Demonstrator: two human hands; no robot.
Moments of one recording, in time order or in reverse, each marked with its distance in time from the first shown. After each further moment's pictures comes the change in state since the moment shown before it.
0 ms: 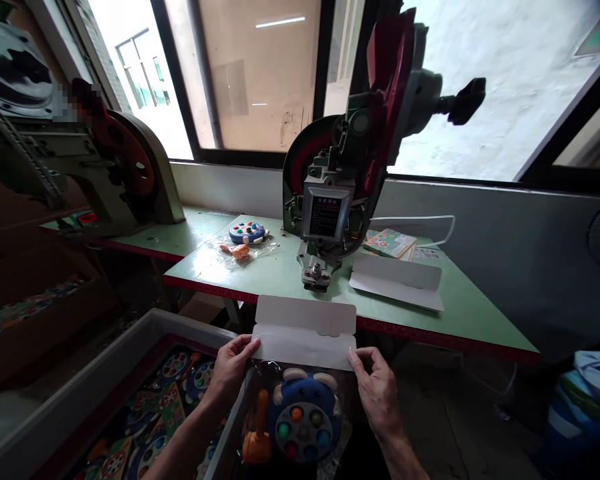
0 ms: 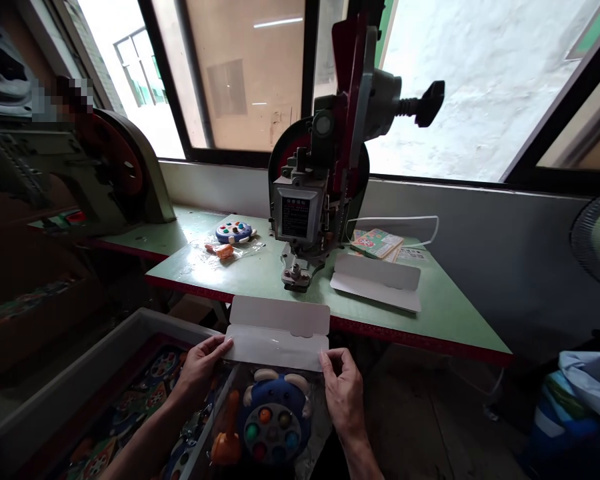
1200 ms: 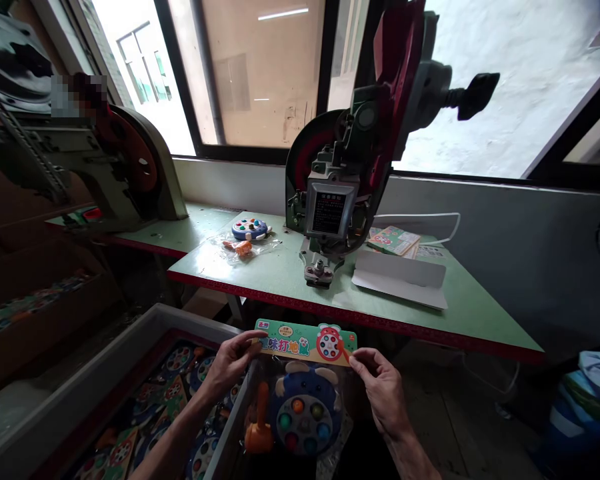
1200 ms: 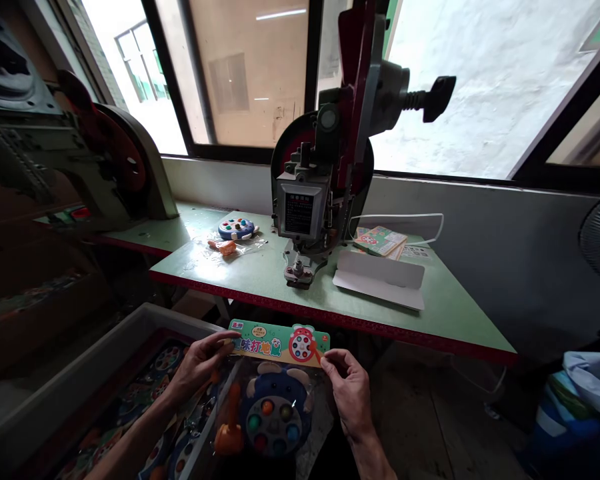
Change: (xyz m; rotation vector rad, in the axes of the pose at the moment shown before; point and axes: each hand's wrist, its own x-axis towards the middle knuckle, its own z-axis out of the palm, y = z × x) left_hand -0.004 0.018 -0.020 0.424 -0.251 0.210; right_hand -0.001 0.010 -0.003 0.326 -0.063 0.098
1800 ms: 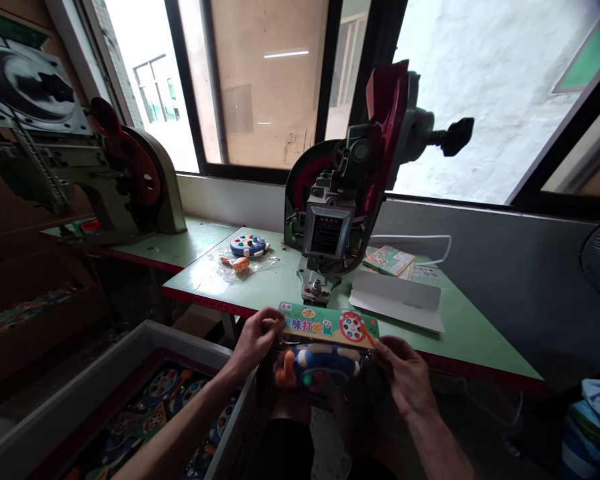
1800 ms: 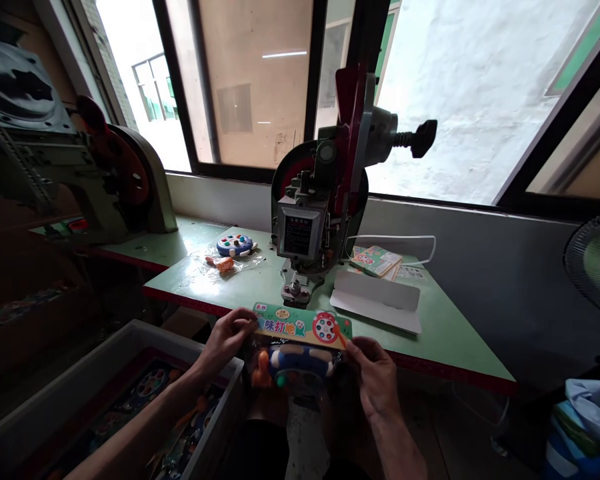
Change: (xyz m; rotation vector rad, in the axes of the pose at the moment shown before) left_hand 0.070 0.053 0.044 0.006 0.032 0.170; right_hand 0.071 -0.047 -0.023 0.376 0.201 0.065
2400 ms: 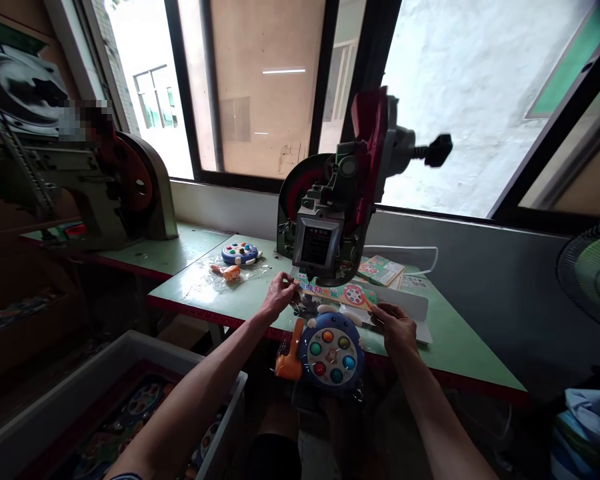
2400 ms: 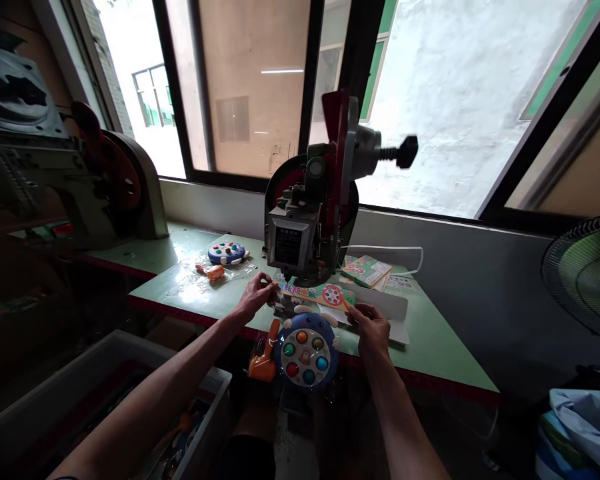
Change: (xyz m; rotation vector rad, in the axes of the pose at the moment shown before) left_hand 0.141 -0.004 0.054 -0.226 0.038 -0.015; right_hand 0.102 -0.041 0.028 -0.067 0.067 -0.131
